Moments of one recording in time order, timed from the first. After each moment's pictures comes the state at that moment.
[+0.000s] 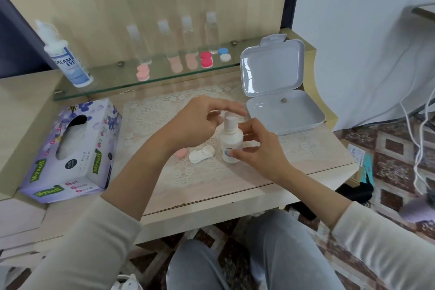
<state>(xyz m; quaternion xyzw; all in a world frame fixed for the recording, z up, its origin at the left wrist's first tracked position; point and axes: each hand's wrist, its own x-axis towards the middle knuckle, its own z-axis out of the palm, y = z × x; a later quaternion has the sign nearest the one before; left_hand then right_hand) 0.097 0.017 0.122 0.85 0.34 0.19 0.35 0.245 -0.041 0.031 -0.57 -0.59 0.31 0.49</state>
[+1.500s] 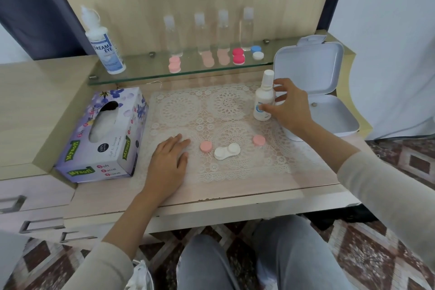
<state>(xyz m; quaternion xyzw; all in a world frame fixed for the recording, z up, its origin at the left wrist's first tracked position) -0.020 0.017 -0.013 0.78 0.58 0.20 0.12 0.264 0.046 0.056 -0.68 -0.56 0.19 0.44</state>
